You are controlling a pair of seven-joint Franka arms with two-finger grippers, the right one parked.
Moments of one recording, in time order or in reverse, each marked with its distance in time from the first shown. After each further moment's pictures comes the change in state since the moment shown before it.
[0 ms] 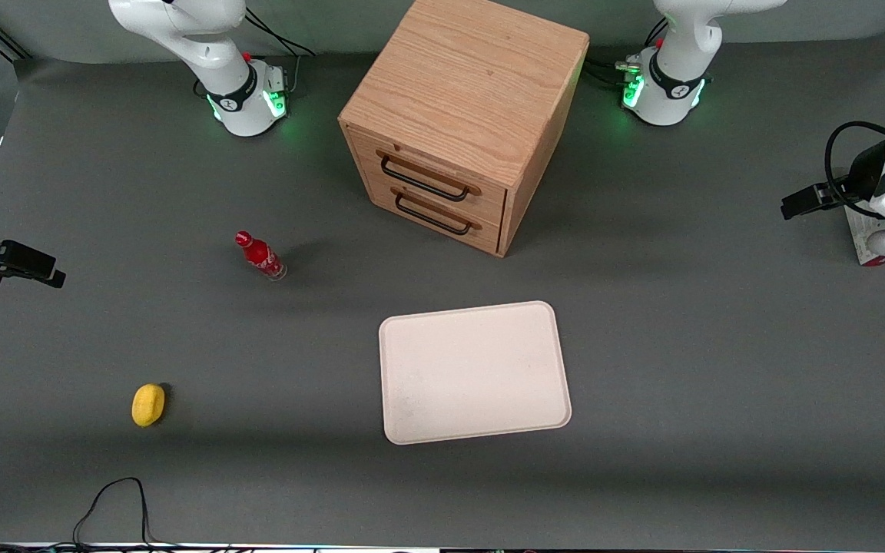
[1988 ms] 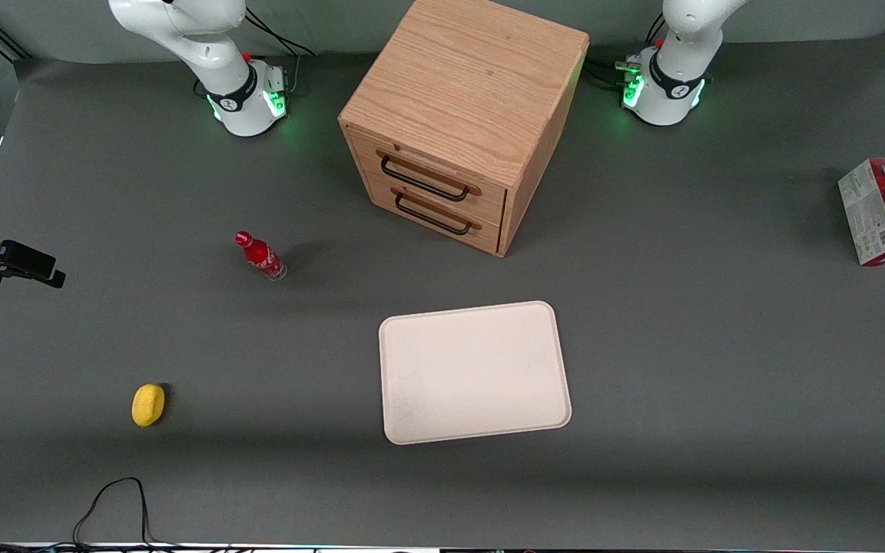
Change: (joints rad) arm 0.638 0.252 0.025 0.207 0.095 -0.006 -0.124
